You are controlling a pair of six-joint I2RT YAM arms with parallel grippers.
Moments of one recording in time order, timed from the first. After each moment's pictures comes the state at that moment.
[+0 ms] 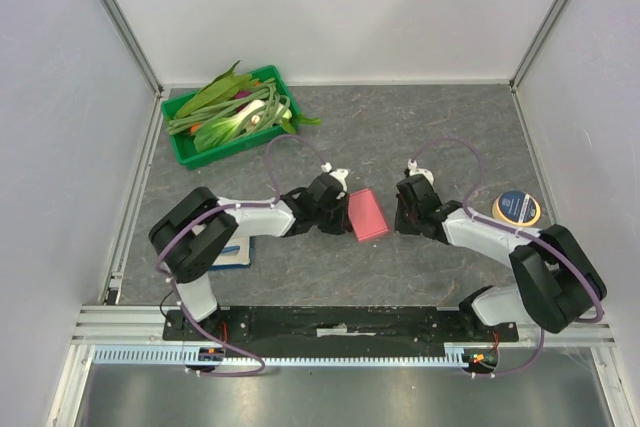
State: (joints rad) left arm -0.85 1.74 0.85 0.06 0.08 -0.59; right arm 0.53 1.37 0.60 -0.23 0.17 0.58
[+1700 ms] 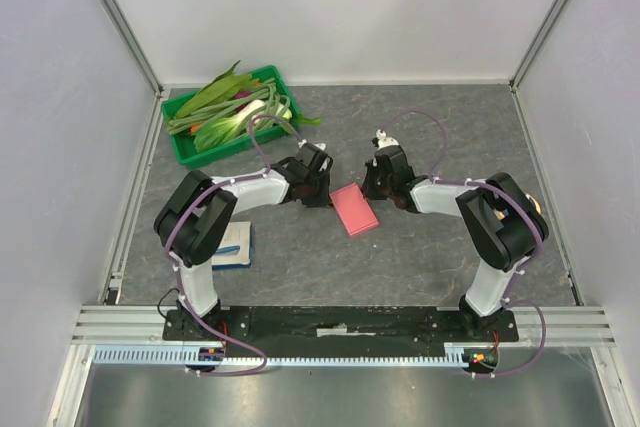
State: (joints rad) left arm -0.66 1.87 1.09 -0.18 0.08 -0.61; right arm 0.54 1.78 0.89 0.15 -0.01 0.47
